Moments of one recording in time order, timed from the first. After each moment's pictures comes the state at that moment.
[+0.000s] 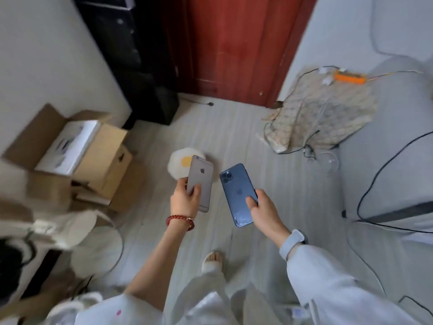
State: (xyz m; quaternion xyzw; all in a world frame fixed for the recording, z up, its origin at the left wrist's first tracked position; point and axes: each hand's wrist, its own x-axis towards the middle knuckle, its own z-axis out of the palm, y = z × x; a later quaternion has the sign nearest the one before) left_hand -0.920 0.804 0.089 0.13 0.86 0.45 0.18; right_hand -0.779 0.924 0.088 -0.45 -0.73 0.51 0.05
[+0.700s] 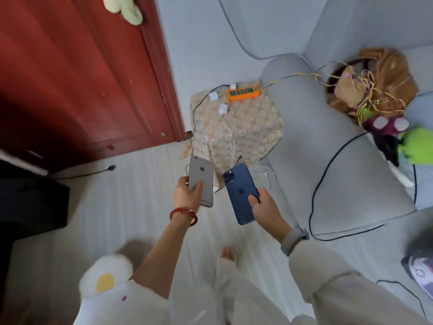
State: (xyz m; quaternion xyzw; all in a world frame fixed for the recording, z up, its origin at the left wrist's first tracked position) left_hand -0.980 1.393 0.074 0.28 0.80 0.38 0.36; right_hand -0.798 1.420 0.068 -0.63 -0.58 0.50 0.15
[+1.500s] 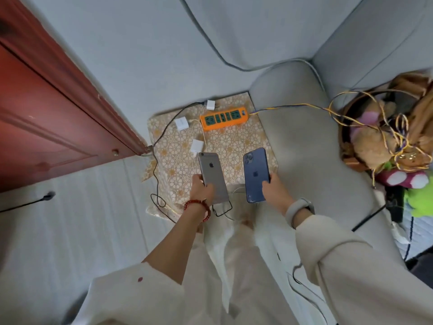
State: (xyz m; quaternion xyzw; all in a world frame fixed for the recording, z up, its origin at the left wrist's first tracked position) left_hand -0.991 1.806 -0.034 0.19 0.76 0.27 0.56; right_hand -0.823 1.854 -0.005 -0.76 -0.47 0.45 0.02
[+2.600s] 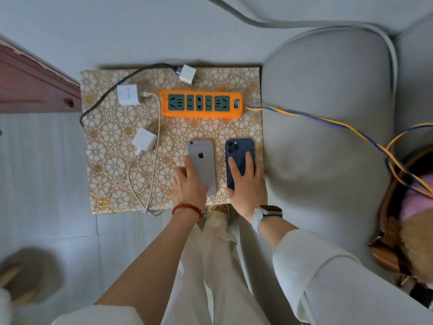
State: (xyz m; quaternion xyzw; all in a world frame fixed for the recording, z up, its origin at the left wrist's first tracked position) left_hand -0.879 1.933 -0.204 0.29 0.87 0.07 0.39; right_hand -0.761 2.003 -0.197 -0.48 -0.81 0.22 -0.24
